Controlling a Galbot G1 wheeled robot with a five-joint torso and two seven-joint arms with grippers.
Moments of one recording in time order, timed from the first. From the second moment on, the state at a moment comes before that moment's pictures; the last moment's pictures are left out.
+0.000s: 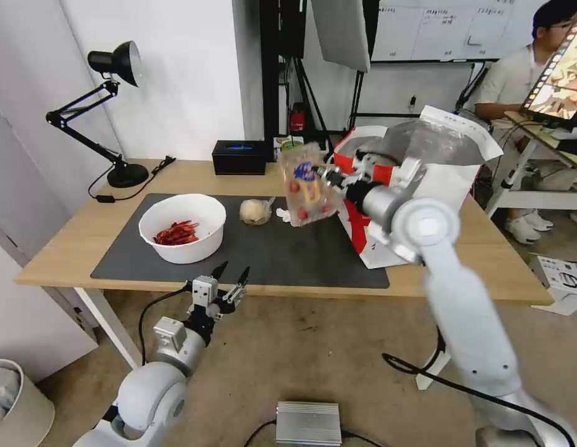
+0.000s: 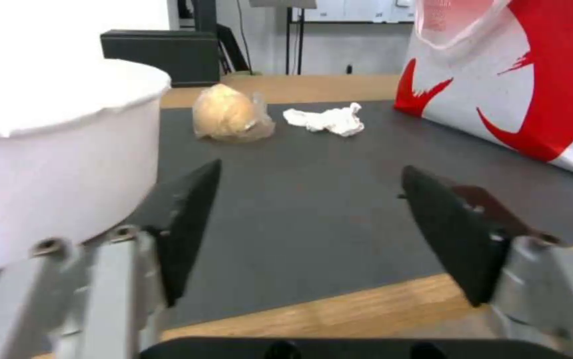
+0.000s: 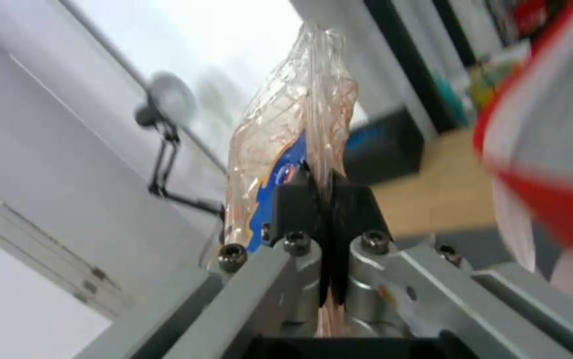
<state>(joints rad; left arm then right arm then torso) 1.38 -1.09 -0.32 -2.09 -0.40 0.11 -0.08 -0.52 1.23 0.27 1.93 1.41 -0.60 0.51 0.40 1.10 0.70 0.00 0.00</state>
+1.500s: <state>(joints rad) 1.39 -1.10 -0.30 -2.11 -0.40 0.11 -0.08 -0.48 1.00 0.35 1.64 0.87 -0.38 0.27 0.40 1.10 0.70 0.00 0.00</state>
